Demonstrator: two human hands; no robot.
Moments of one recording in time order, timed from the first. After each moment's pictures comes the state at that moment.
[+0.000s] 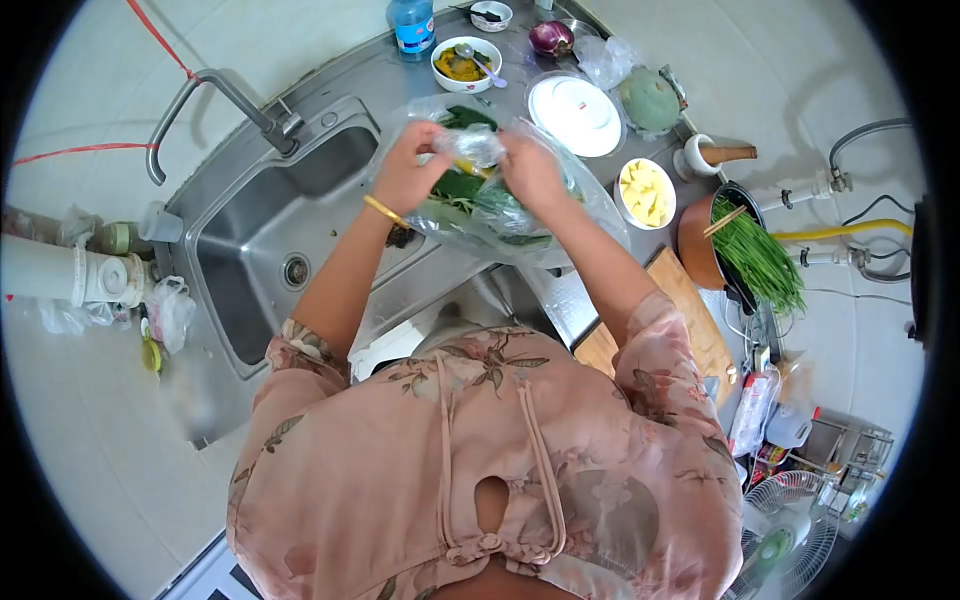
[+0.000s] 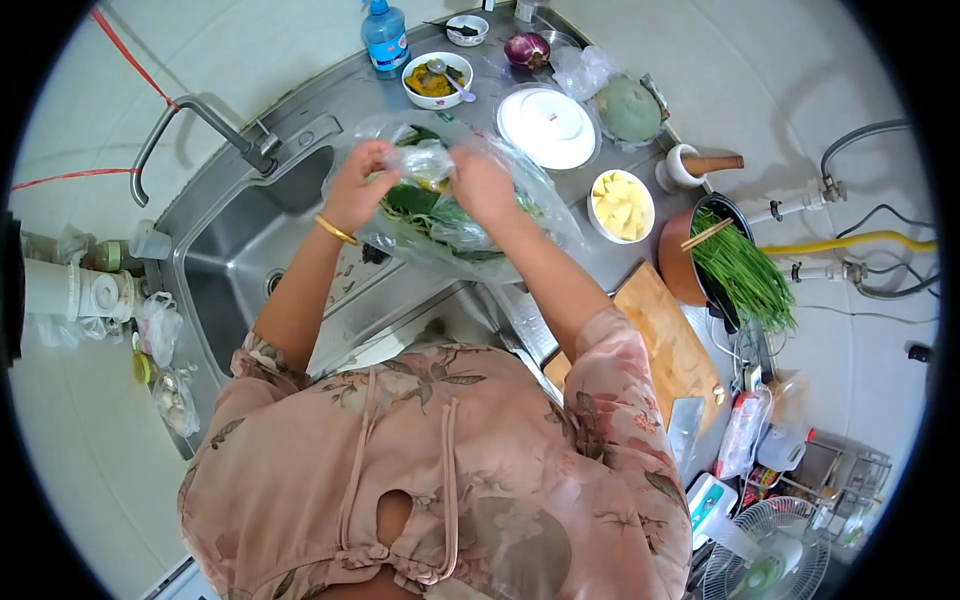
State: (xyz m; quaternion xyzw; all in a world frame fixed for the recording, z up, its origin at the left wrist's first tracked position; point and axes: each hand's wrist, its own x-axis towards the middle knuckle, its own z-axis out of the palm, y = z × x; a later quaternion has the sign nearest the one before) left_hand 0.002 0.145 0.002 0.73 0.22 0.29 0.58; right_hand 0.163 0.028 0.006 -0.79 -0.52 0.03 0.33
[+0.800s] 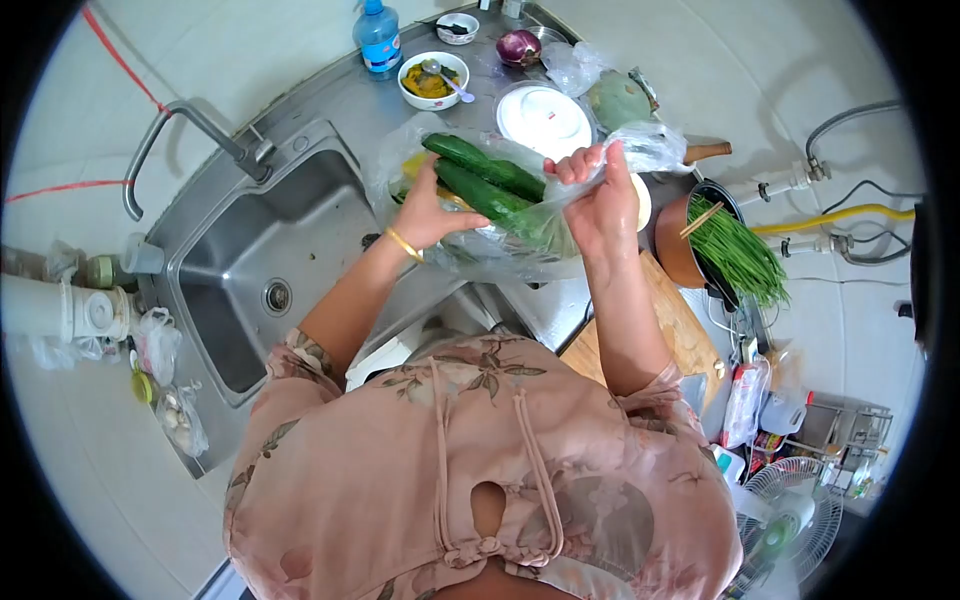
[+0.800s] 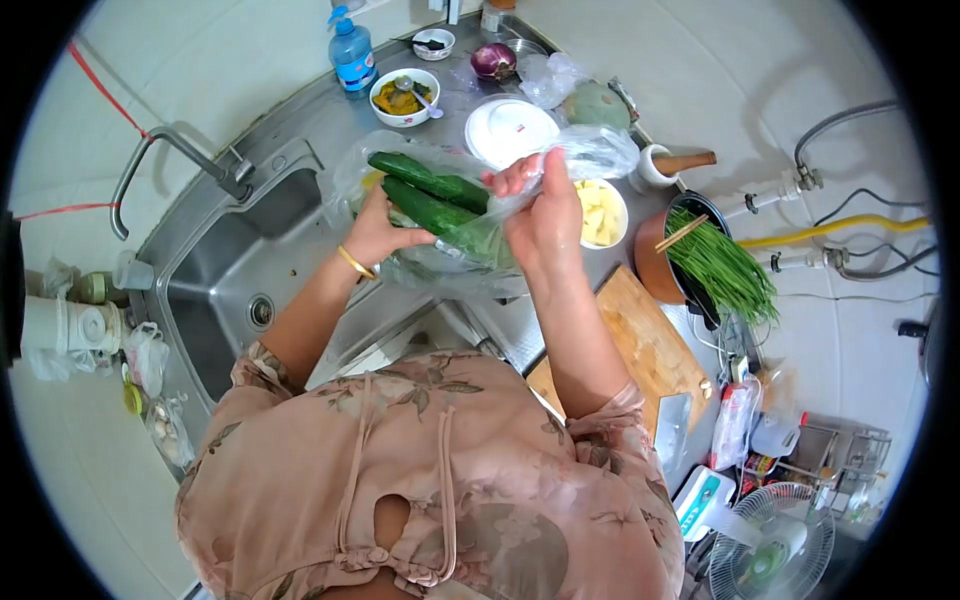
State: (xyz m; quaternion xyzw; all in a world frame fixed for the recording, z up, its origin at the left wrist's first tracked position) left_hand 0.037 0.105 0.001 0.77 0.17 0.22 0.58; right_hand 0.175 -0.047 0.100 -0.31 -0.11 0.38 0.87
